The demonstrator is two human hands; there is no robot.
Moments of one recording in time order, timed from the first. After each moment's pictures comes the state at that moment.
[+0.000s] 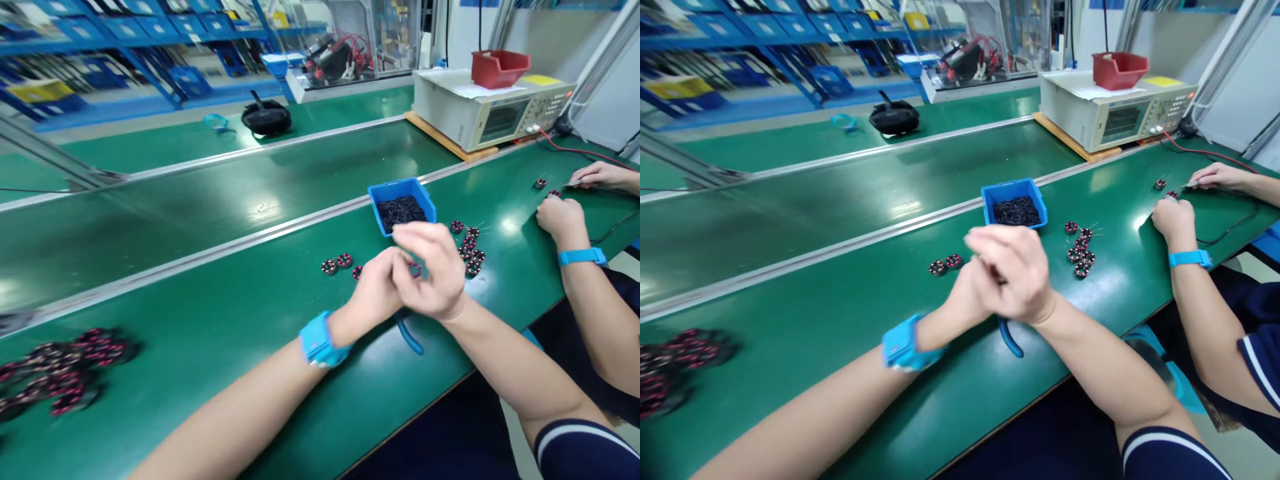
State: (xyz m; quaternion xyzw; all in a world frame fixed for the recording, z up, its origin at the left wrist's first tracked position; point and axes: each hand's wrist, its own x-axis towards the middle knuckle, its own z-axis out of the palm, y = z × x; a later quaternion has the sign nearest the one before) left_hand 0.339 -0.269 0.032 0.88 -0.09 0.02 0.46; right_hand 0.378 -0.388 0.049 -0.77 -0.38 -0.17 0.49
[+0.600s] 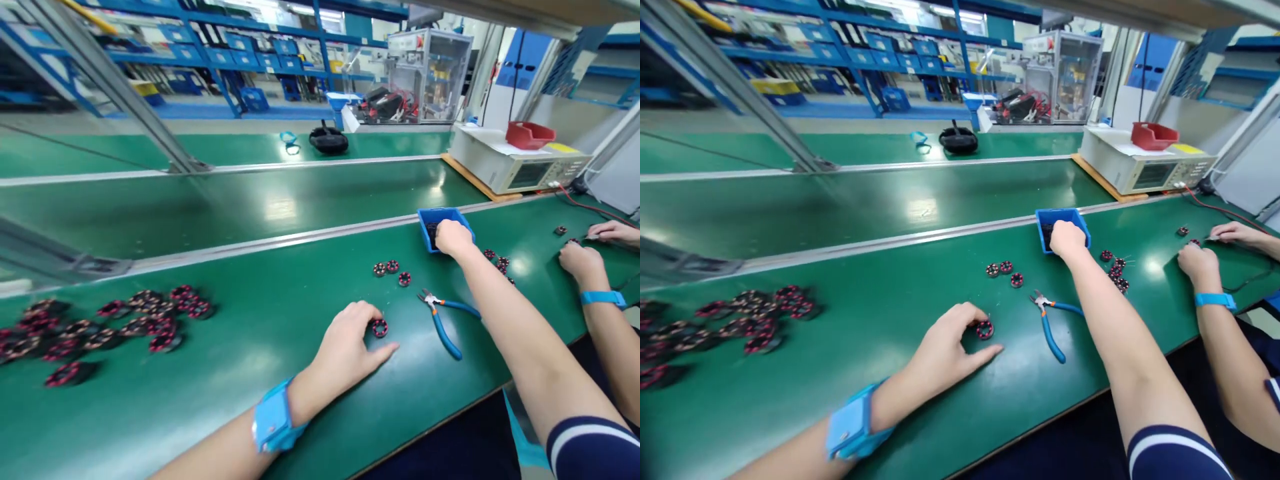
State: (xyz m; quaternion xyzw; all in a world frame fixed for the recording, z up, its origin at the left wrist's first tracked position) left_hand 0.229 -0.191 0.018 0.95 -0.01 0.13 0.28; right_hand 0.487 -0.330 0.057 -0.98 -0.16 0.02 0.08
